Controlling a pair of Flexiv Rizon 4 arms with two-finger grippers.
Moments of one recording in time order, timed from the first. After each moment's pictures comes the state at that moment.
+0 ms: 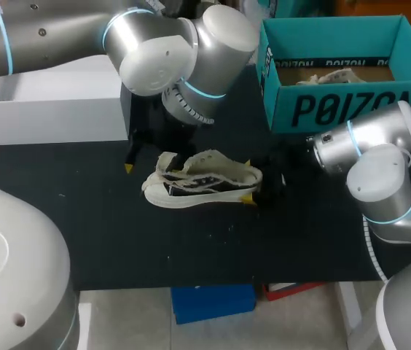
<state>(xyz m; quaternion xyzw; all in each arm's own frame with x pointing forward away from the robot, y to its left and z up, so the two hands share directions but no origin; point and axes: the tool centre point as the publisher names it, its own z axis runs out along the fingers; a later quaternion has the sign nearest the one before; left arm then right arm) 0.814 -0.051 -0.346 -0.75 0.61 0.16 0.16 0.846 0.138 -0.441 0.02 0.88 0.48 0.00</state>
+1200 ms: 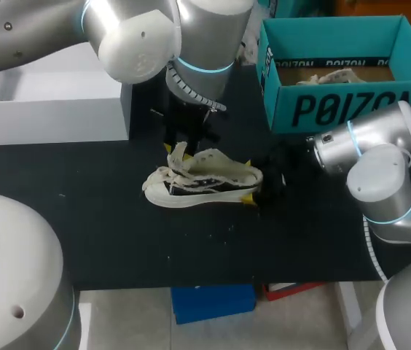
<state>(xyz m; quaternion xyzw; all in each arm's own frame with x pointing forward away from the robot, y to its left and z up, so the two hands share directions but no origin) 0.806 -0.120 -0.278 -0.53 0.84 0.06 0.09 0.846 0.138 -0.441 0.03 0.88 0.48 0.00</state>
